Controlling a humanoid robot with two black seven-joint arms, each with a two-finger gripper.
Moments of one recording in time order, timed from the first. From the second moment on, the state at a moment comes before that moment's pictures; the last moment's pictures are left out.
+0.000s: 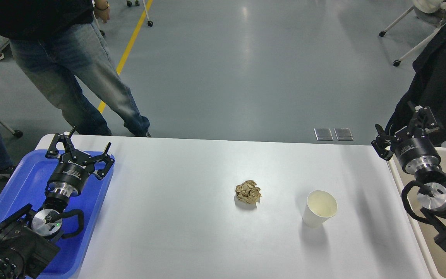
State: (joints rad) left arm -0.57 0.28 -0.93 -0.27 -0.13 -0.79 -0.32; right arm 0.60 -0.45 0.85 0.67 0.00 0.16 0.39
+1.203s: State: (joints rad) left arm -0.57 0.28 -0.93 -0.27 -0.13 -0.79 -0.32; right arm 0.59 -0.46 0.85 0.67 0.00 0.17 0.39
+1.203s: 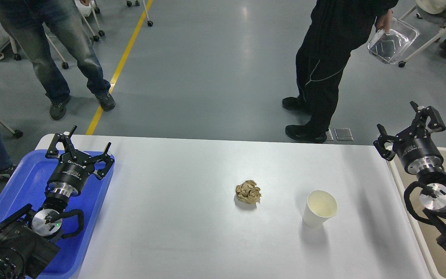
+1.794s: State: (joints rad) left arm -0.57 0.28 -0.93 -0.27 -0.13 -0.79 -0.32; right arm 0.59 -0.45 0.85 0.67 0.00 0.17 0.39
